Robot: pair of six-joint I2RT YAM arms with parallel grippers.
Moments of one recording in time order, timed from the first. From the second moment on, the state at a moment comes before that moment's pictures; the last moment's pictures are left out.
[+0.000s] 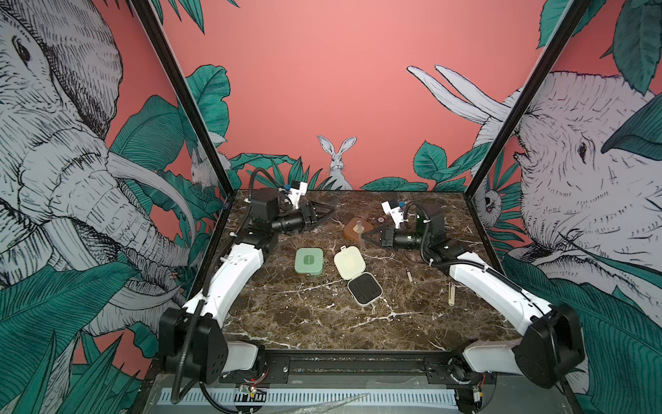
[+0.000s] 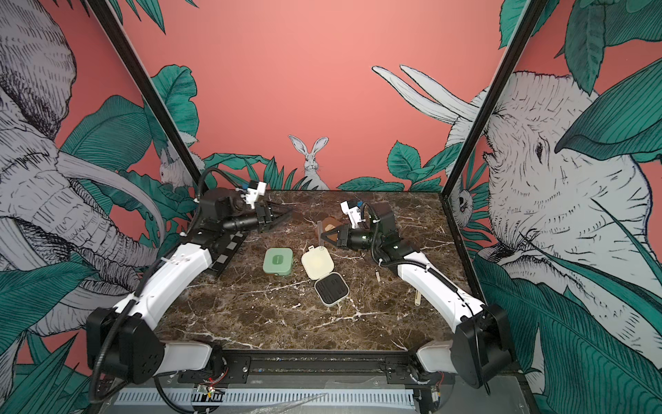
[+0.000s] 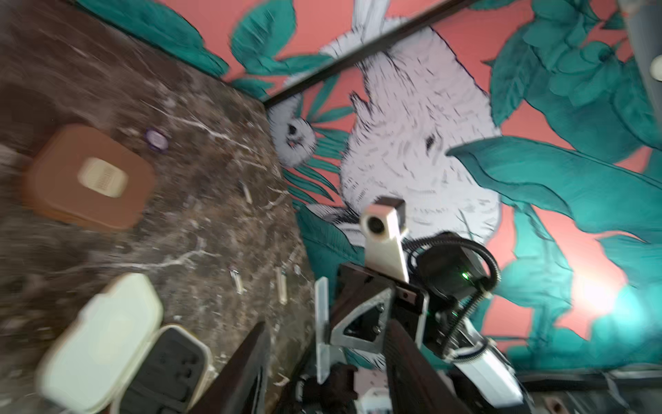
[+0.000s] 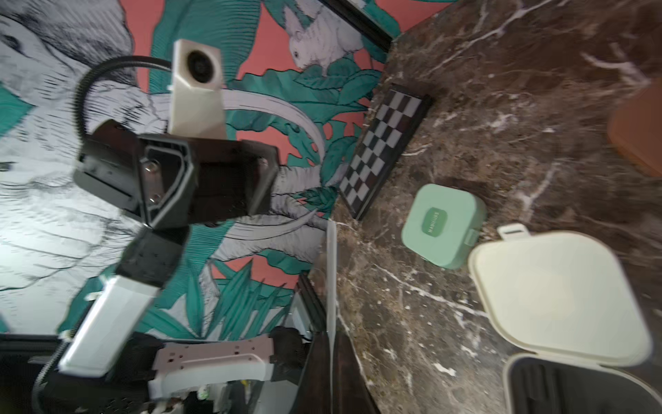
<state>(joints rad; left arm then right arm) -0.26 1.29 1.12 -0.13 0.84 -0.85 0.50 1.32 1.05 -0.17 -0.71 0.72</state>
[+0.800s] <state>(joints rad) -0.47 1.20 0.64 -0.25 0.36 -0.62 0.89 1.55 0.97 -0.60 0.01 0.38</state>
